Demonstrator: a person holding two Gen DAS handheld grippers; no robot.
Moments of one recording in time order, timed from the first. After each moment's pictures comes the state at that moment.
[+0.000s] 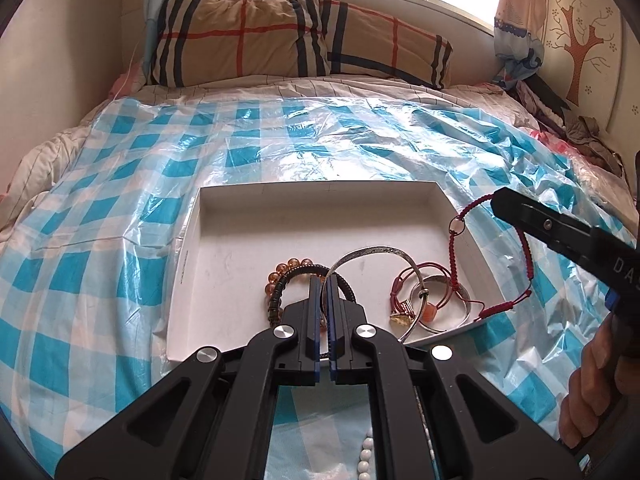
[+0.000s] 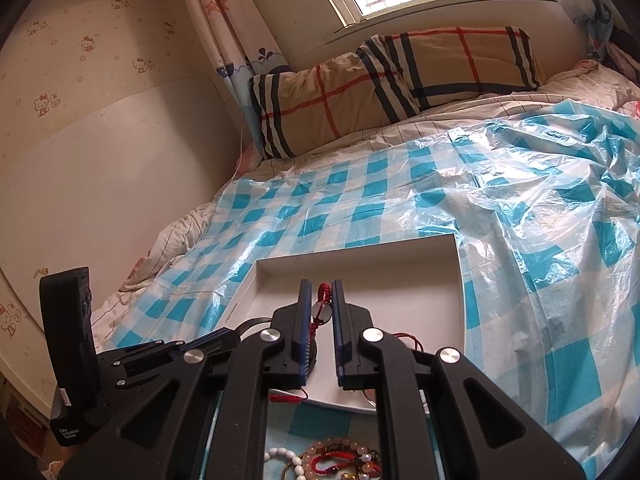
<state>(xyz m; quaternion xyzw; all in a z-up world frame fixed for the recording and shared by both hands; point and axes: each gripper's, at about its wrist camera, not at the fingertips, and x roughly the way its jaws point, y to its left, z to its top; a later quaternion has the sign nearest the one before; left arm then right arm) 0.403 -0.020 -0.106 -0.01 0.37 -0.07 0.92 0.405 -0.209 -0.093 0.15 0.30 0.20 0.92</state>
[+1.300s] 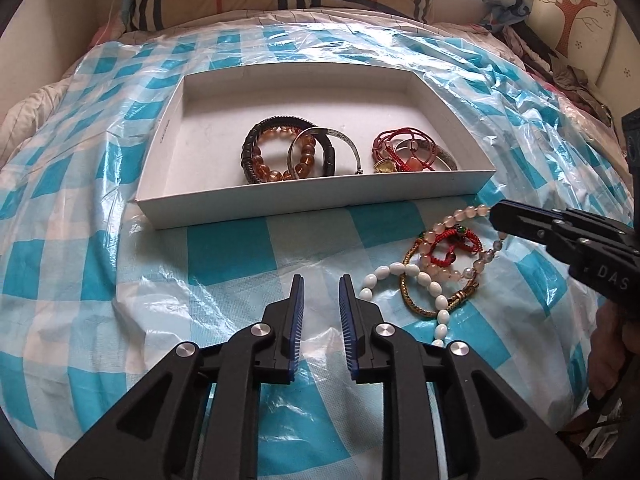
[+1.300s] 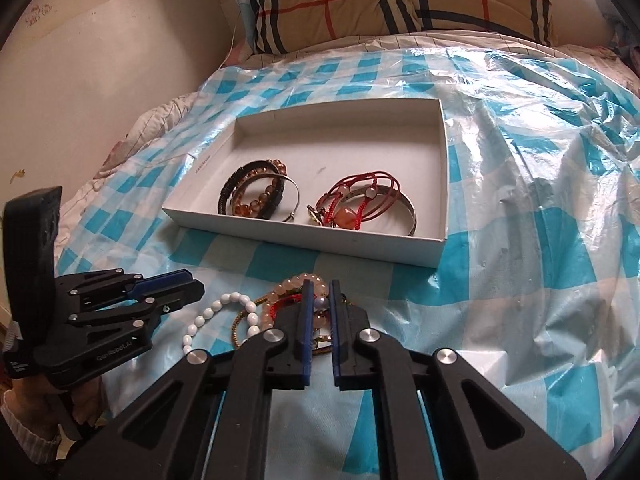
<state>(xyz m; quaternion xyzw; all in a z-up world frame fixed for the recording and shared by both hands) 0.333 -0.019 -0.162 0.01 0.47 -0.11 0.88 0.333 -0.212 -0.141 0.07 0.43 0.21 0.88</state>
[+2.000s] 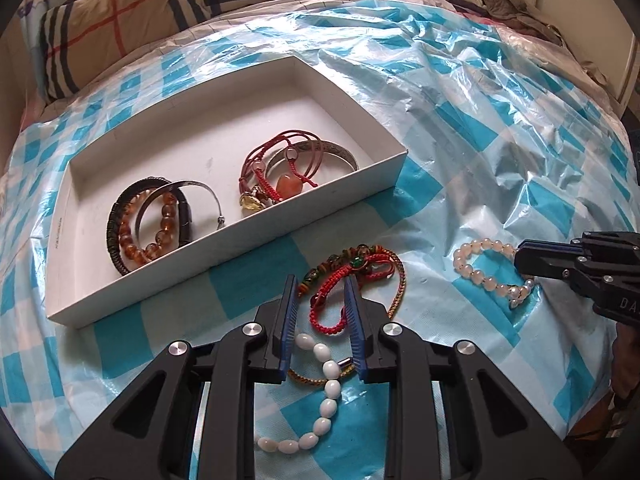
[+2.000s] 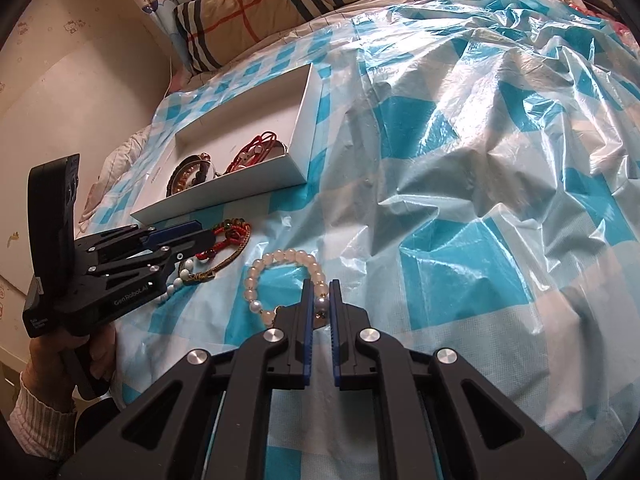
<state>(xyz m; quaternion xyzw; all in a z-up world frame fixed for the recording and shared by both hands) 0.356 -0.118 -0.169 0.13 0.46 -0.20 0.85 0.292 -0.300 -0.173 0.15 0.47 0.14 0.86</state>
